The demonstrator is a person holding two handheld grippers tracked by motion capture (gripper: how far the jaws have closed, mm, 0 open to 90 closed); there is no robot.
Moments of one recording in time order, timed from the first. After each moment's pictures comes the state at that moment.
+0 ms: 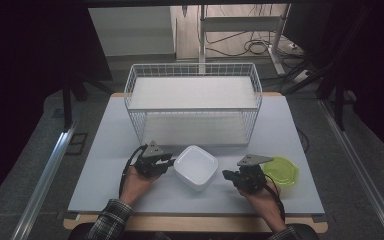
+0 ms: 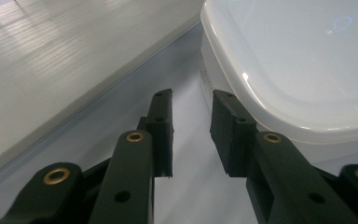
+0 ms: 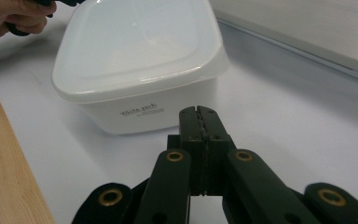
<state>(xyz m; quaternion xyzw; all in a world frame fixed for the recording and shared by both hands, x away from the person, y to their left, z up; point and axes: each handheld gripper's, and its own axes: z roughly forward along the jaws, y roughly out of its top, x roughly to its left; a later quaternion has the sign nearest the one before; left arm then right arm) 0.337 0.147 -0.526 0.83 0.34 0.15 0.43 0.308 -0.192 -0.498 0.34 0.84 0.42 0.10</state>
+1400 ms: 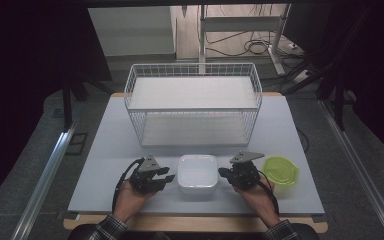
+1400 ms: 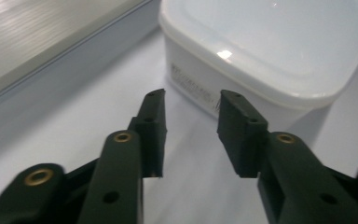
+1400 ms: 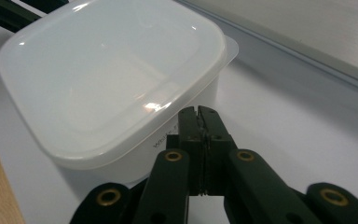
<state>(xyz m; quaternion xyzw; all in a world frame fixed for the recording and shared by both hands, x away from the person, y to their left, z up) 0.283 0.152 -0.514 0.84 0.34 0.13 0.41 0.317 -0.179 -0.497 0.33 0.85 0.40 0.11</state>
